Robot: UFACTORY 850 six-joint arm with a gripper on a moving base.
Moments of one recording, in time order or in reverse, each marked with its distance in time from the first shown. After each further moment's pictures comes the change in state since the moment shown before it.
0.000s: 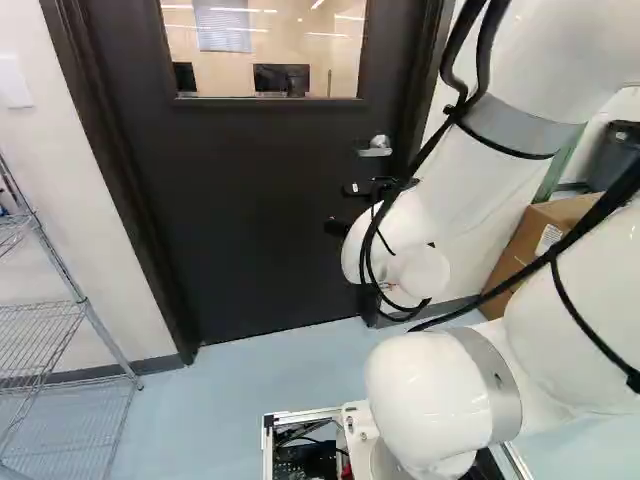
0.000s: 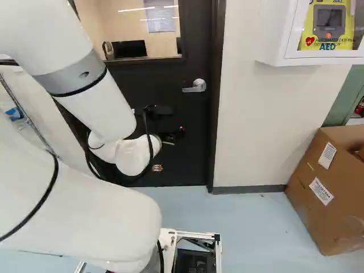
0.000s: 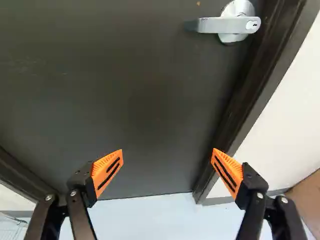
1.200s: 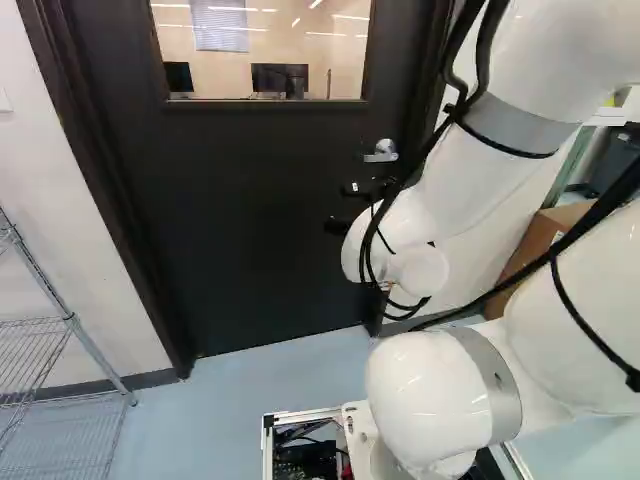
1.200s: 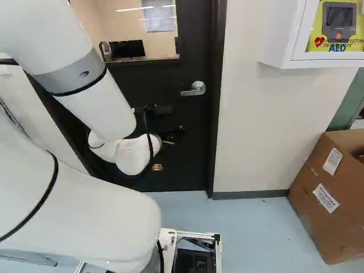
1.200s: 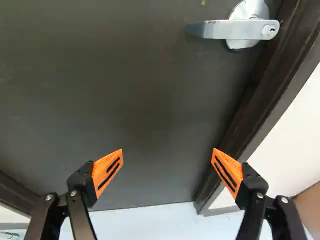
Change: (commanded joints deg) arm 0.0 0.1 -0.8 0.0 0.0 0.0
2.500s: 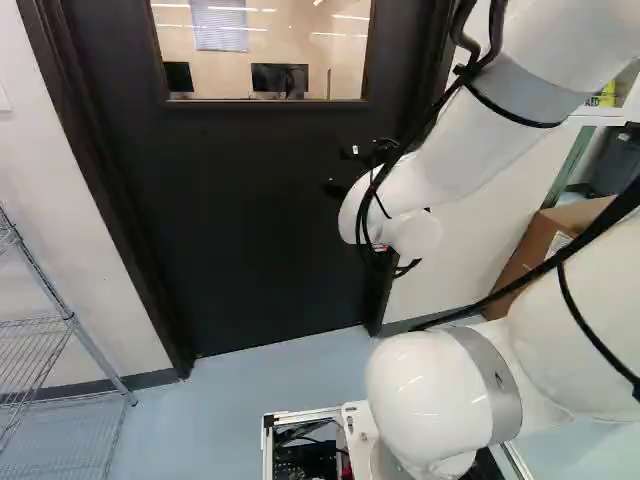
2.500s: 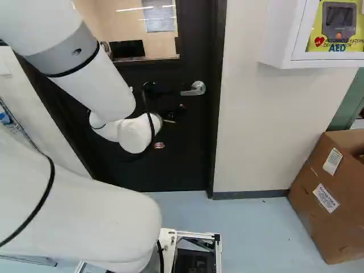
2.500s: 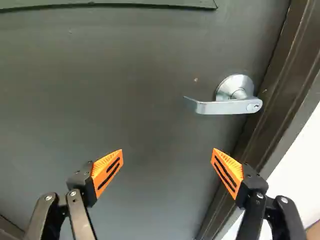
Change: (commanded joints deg) arm 0.0 1.2 -8.2 0.0 0.0 0.0
